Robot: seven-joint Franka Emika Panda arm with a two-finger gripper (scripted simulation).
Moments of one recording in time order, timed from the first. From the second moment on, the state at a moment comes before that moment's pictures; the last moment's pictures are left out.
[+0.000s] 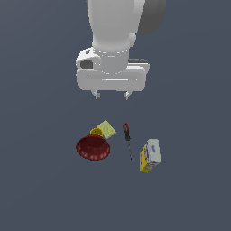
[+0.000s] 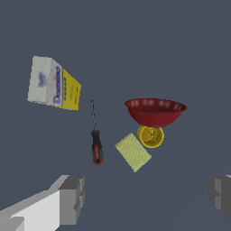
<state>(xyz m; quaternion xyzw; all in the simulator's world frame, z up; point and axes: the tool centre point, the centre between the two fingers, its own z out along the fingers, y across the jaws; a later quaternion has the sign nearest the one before) 0.002 -0.013 0.330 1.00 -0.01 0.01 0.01</state>
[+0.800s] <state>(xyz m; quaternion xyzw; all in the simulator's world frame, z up) -0.006 -0.020 0.327 1.00 -0.01 0.00 0.02</state>
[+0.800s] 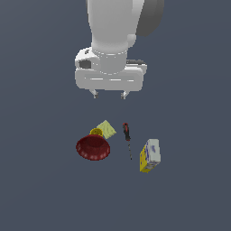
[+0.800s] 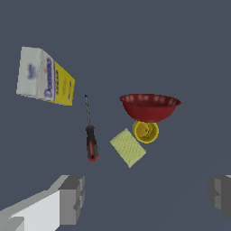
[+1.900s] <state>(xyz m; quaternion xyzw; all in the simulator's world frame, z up) 0.018 0.036 0.164 1.00 0.04 0.00 0.01</state>
